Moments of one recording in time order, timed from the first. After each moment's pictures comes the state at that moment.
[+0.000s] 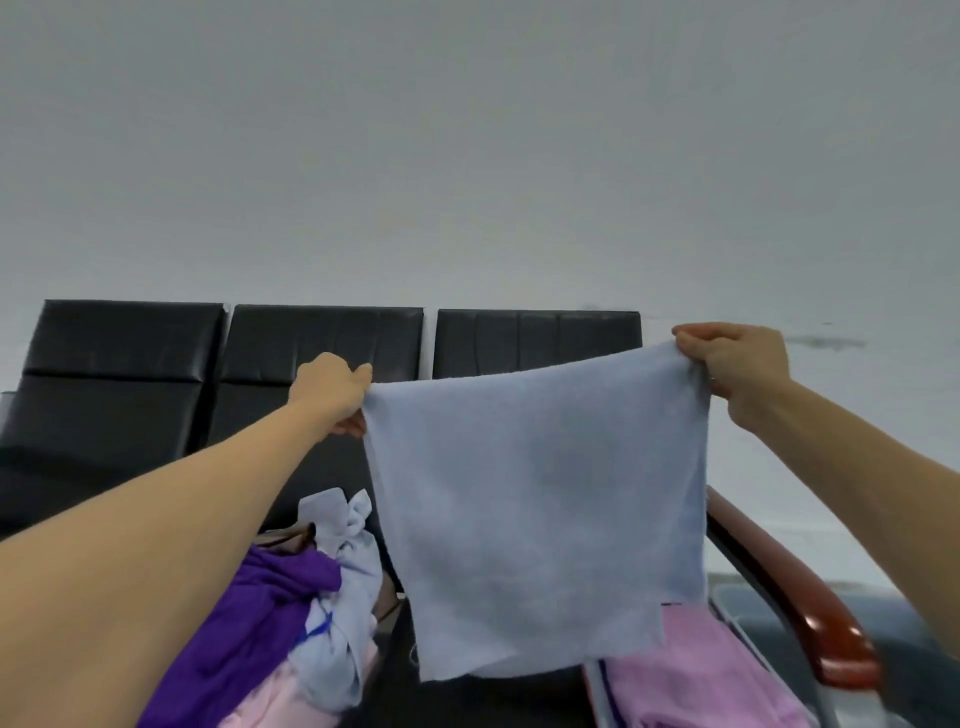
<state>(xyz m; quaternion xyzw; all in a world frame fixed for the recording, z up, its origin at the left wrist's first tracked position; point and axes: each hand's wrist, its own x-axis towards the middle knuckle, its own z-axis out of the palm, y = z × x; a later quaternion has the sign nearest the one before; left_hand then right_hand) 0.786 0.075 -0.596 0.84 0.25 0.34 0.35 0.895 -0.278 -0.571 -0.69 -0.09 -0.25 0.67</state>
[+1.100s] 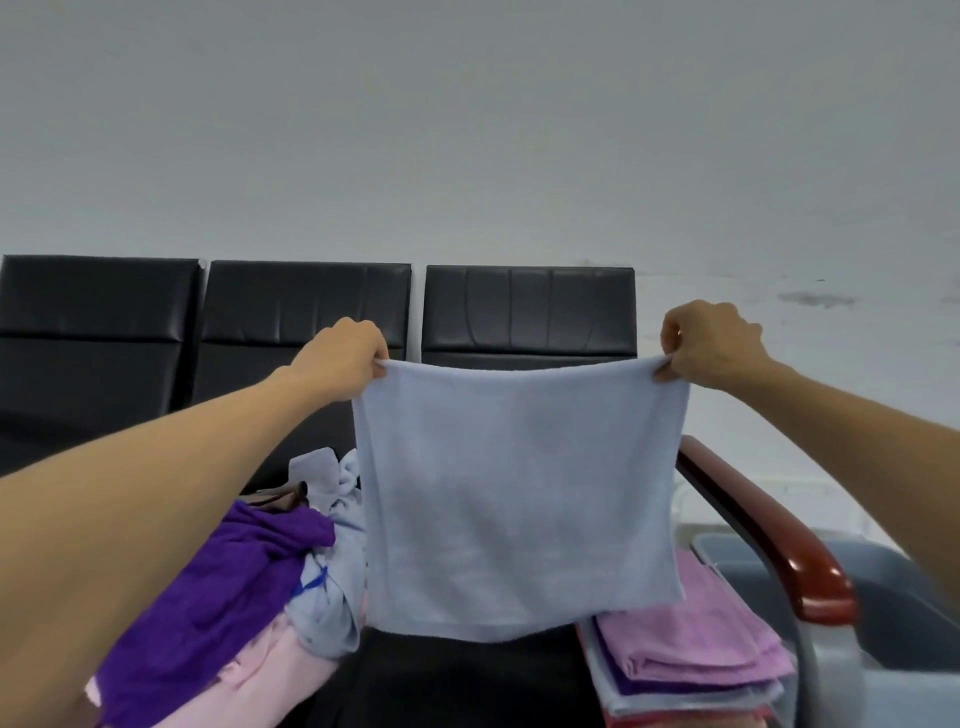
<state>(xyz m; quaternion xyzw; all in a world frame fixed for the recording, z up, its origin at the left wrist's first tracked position) 0.801 0.080 -0.612 0.96 0.07 0.28 0.04 0.887 -0.269 -0.587 -0.94 -0.10 -0.28 0.14</state>
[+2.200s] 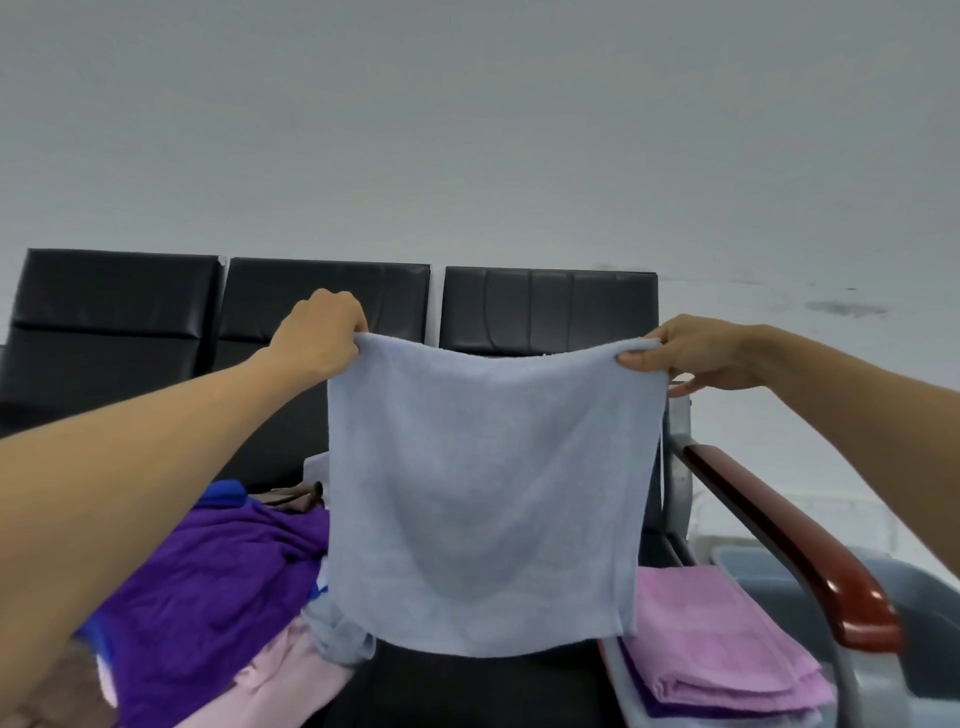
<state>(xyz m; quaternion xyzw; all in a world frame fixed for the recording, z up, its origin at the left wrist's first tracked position) 0.790 0.116 -0.596 0.93 0.13 0.35 0.04 0.899 -0.239 -0.573 -0.90 -0.22 0.05 0.37</state>
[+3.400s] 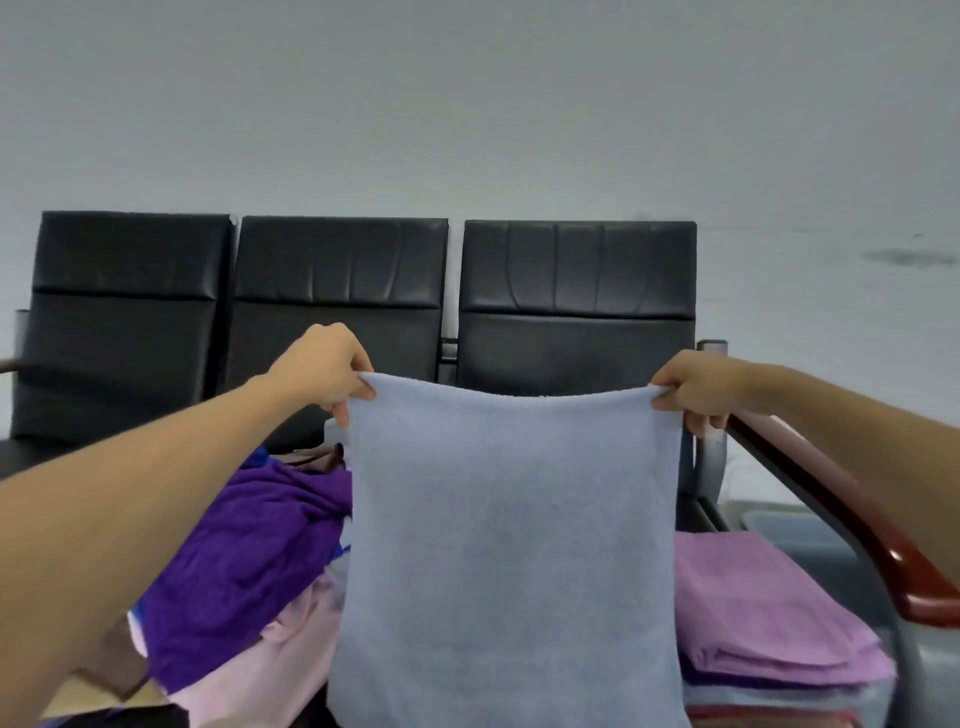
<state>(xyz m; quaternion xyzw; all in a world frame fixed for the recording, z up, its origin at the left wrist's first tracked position) 0.795 0.142 -0.660 0.97 0.13 0.17 0.14 0.925 -0.220 -0.649 -0.97 -0.24 0.02 0.10</state>
